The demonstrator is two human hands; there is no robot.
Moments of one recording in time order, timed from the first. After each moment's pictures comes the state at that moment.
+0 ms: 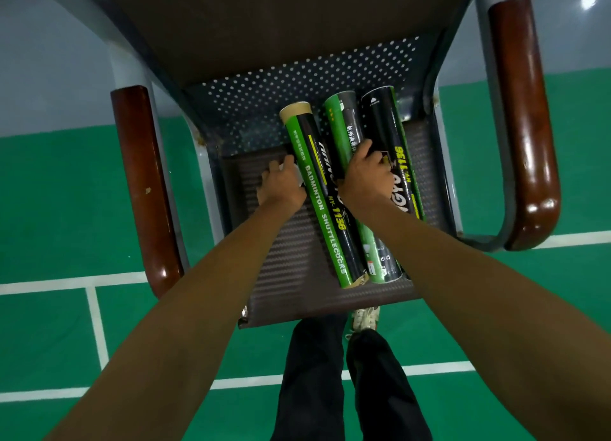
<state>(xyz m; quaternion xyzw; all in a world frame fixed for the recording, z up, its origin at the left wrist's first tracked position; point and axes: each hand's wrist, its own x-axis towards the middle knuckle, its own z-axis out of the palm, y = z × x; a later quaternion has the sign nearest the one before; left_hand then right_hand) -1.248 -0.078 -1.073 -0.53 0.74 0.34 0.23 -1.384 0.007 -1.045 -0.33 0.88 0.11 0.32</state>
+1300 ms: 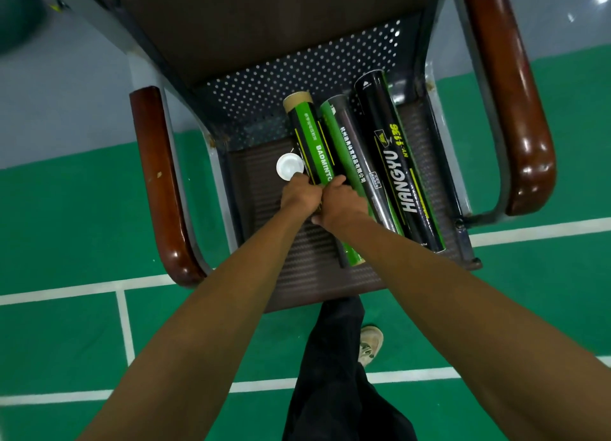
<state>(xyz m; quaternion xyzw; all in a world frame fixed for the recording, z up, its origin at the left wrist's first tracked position) -1.258 -0.014 -1.054 -0.63 0.61 0.45 0.17 -1.321 0.063 -1.030 -0.36 0.82 0.06 0.44</state>
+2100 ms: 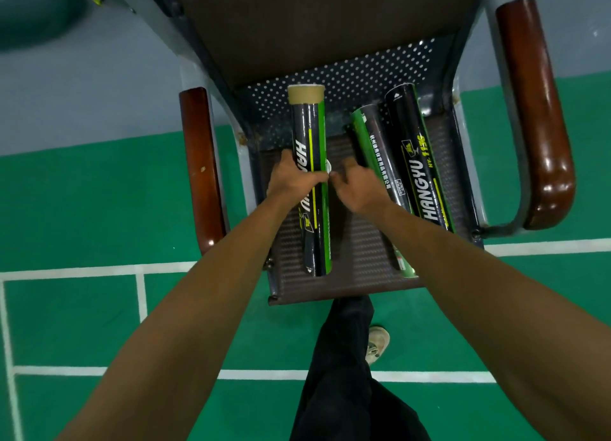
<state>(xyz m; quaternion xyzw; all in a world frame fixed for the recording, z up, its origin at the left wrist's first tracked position) -1.209 -0.071 -0.998 -0.63 0.61 0.47 0.07 -1.335 0.033 -1.001 -0.37 0.79 -0.17 0.46</state>
